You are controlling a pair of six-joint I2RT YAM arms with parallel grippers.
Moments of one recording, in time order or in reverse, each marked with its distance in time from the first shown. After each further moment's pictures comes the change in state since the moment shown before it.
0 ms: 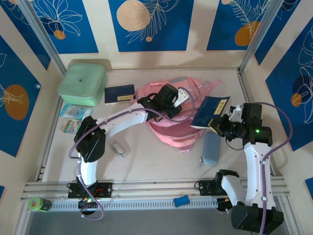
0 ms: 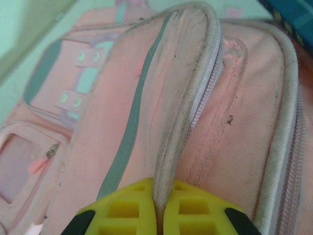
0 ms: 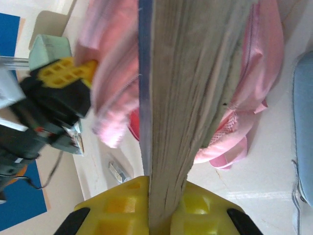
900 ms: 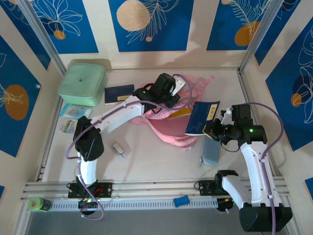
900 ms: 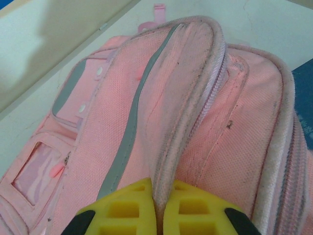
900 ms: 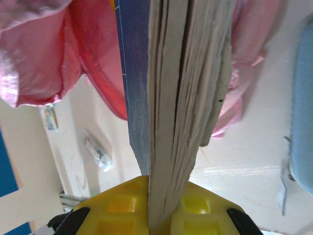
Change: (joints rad) left arm 0.036 0.000 0.150 -0.121 -0.045 -0.097; right arm 0.169 0.003 -0.036 -0.029 0.111 0.011
